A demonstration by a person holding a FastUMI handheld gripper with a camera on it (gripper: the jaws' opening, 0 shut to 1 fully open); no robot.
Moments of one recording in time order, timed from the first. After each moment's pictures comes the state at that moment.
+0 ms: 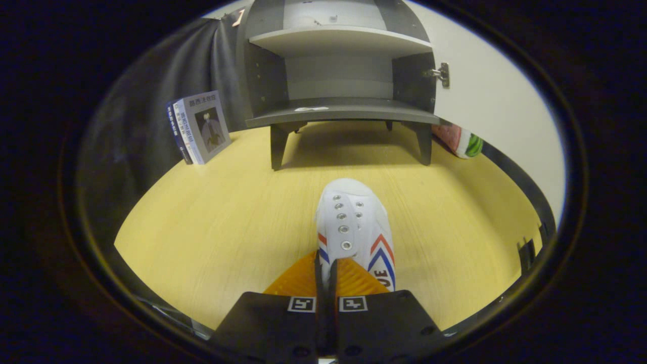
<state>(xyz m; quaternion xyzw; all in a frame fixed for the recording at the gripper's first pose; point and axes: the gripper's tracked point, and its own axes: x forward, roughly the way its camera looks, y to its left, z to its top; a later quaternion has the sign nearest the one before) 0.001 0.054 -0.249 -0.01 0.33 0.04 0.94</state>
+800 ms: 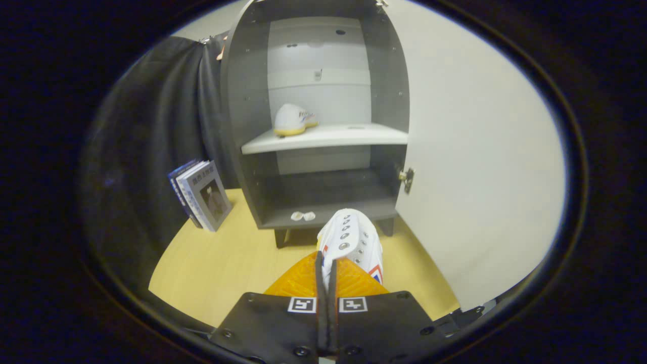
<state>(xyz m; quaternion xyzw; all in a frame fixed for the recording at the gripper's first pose) 0.033 0.028 0.004 0.02 0.23 -0.03 0.97</state>
